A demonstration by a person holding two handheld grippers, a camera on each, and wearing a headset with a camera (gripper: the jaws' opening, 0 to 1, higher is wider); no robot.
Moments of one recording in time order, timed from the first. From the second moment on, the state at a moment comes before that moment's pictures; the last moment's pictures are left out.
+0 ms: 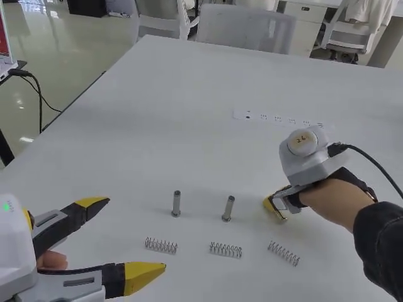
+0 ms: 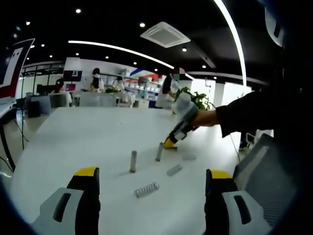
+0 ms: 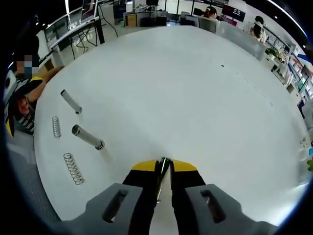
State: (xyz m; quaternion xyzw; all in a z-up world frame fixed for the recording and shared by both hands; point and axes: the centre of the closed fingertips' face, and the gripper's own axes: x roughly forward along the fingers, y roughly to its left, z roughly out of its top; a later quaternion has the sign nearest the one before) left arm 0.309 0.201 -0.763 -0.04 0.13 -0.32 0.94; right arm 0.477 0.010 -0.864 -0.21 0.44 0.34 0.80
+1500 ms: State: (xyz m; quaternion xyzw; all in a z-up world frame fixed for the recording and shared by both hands) left arm 0.303 0.189 -0.747 -0.01 0.11 -0.34 0.93; right arm 0.441 -0.004 -0.822 -0.15 0.39 0.32 0.85
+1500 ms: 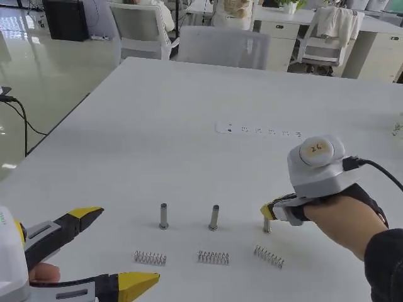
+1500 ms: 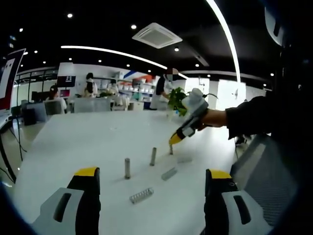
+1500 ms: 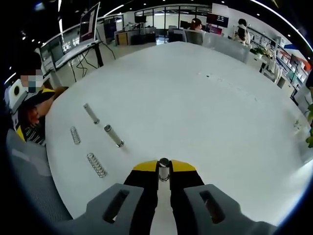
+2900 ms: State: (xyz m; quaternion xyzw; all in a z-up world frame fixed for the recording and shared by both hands) left arm 0.302 0.185 -0.748 -0.01 0.11 -0.35 0.93; right arm 0.431 -0.004 -0.820 -0.17 0.37 0.34 0.85
